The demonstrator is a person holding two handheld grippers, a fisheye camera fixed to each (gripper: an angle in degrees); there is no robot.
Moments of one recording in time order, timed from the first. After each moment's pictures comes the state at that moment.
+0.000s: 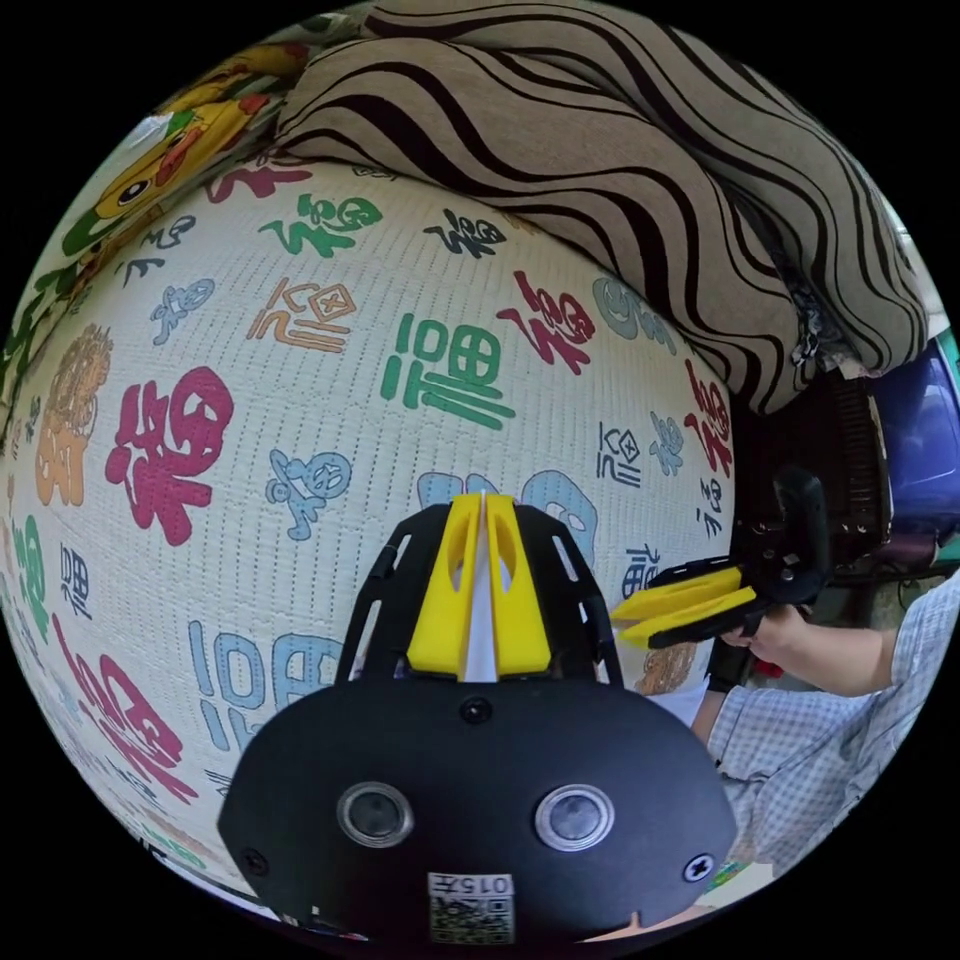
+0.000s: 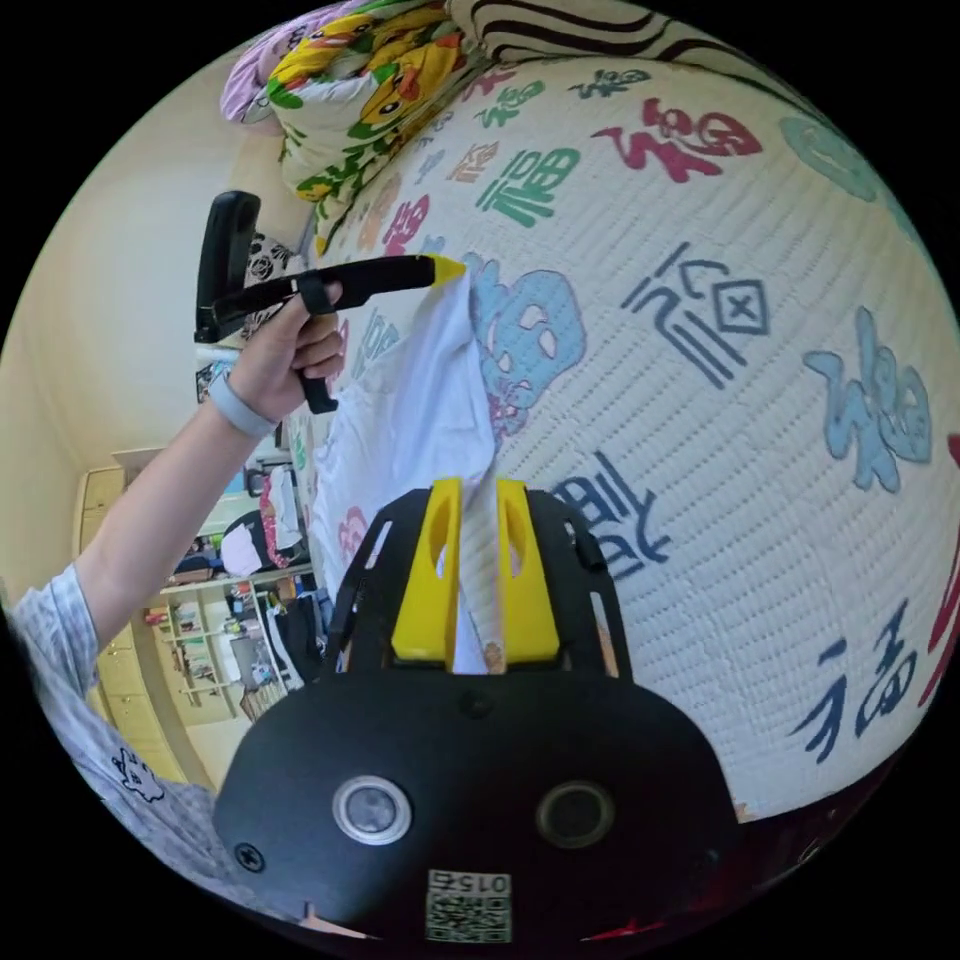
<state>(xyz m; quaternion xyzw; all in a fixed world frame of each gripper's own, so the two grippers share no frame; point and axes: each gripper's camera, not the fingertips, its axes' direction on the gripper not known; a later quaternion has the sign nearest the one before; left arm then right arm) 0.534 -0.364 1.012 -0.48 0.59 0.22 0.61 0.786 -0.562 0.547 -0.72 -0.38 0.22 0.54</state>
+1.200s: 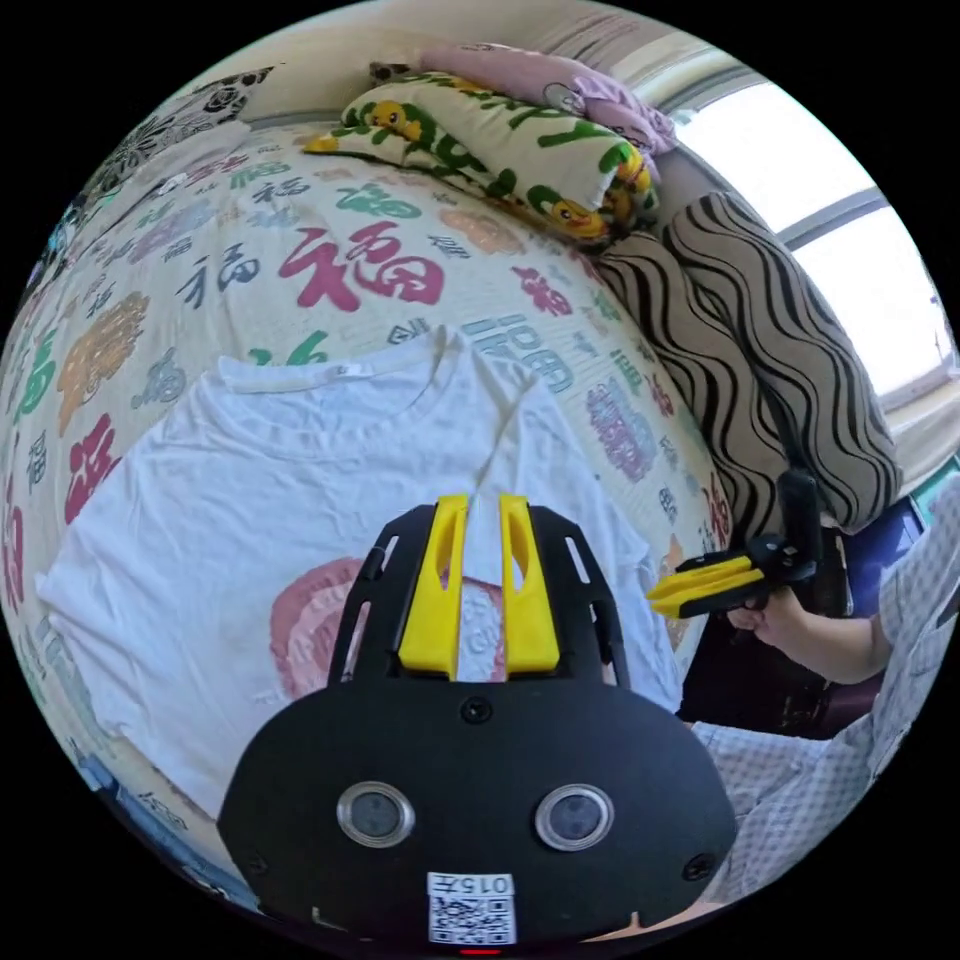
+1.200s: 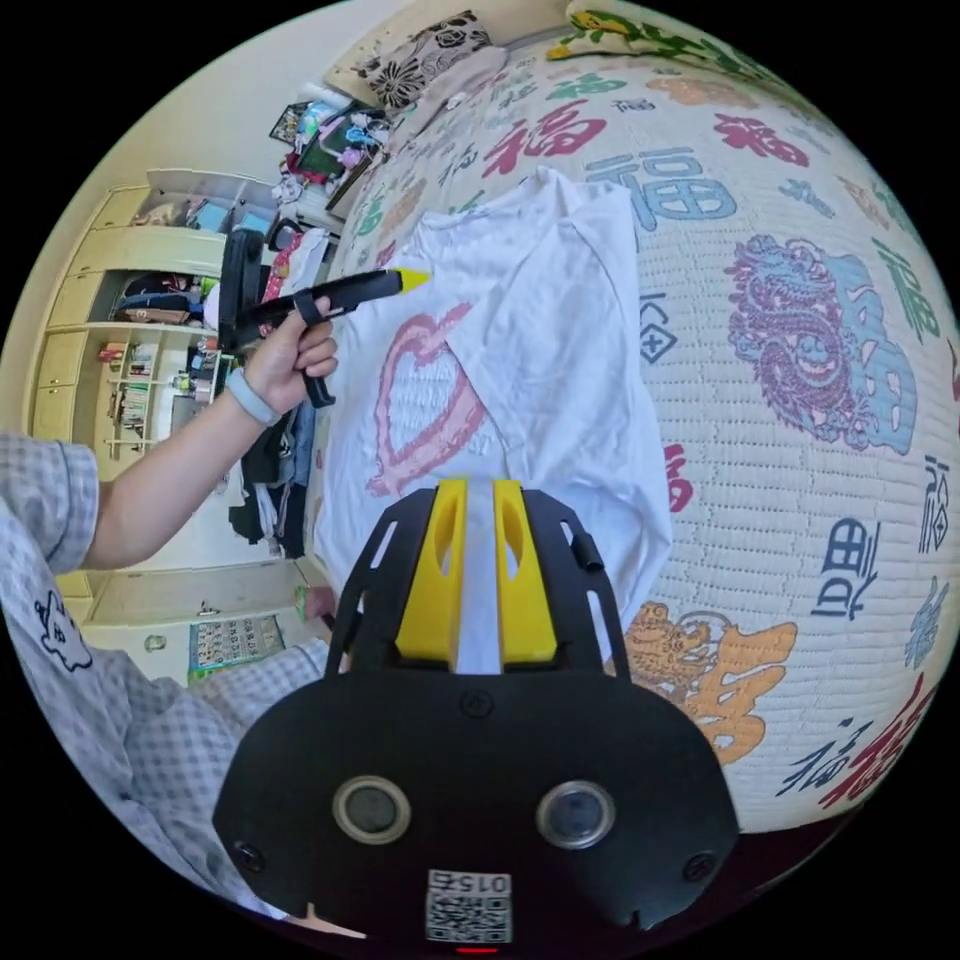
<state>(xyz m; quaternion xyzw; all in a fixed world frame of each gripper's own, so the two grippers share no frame) 0.143 -0.315 0.957 -0.48 0.44 -0.10 0.75 0.569 -0.569 0.439 -0.68 -0.55 -0.06 0.48</state>
